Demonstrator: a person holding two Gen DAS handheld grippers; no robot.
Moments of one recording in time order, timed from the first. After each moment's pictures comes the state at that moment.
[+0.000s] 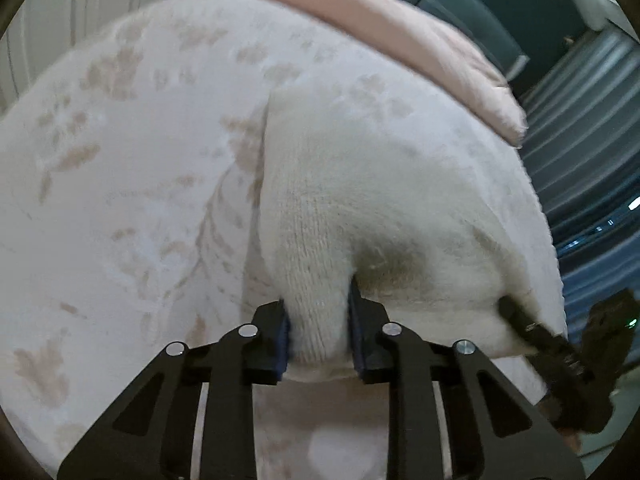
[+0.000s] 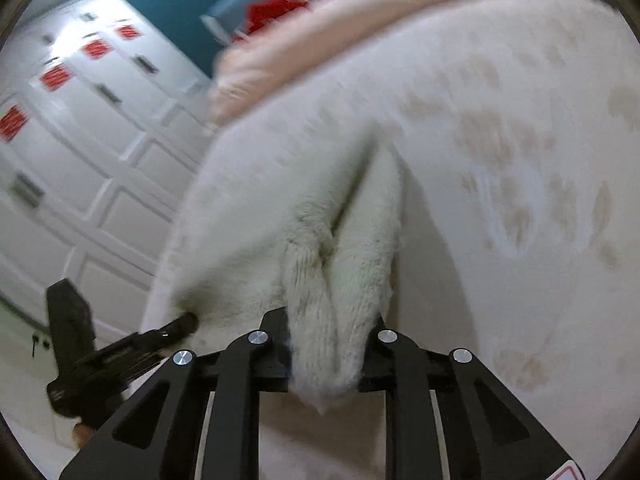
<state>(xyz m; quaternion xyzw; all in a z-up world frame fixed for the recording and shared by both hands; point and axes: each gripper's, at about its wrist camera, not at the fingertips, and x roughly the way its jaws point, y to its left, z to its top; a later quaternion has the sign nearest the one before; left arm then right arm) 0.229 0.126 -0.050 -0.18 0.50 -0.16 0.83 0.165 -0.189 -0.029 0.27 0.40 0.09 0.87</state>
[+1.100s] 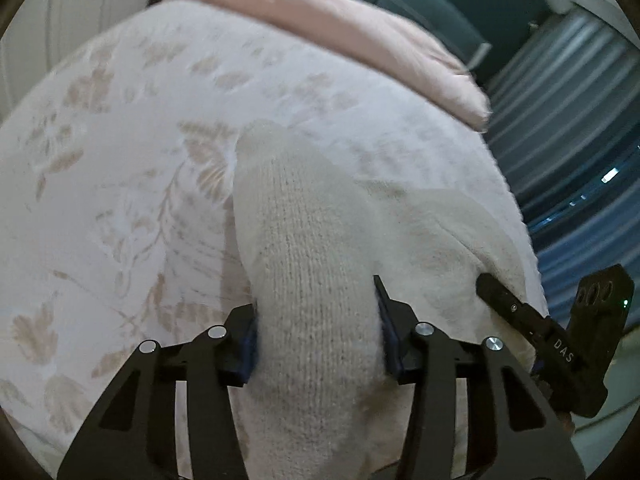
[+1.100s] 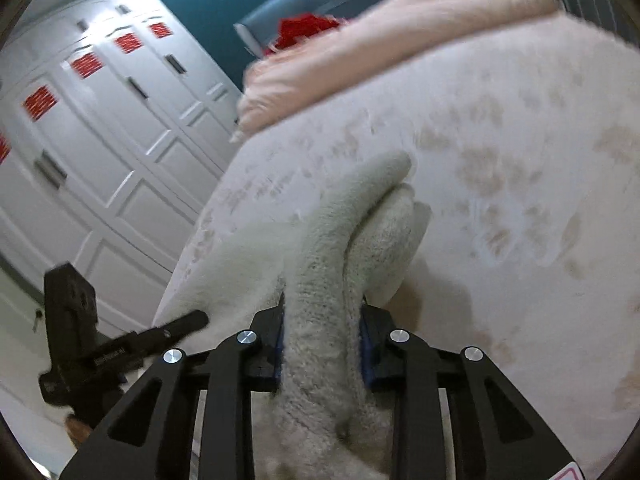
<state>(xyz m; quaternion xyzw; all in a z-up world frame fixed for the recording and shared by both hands) 0.176 0.101 -0.012 -0.17 0.49 -0.21 0.83 0.118 -0.194 -0.005 0.25 0.39 0.09 0.88</state>
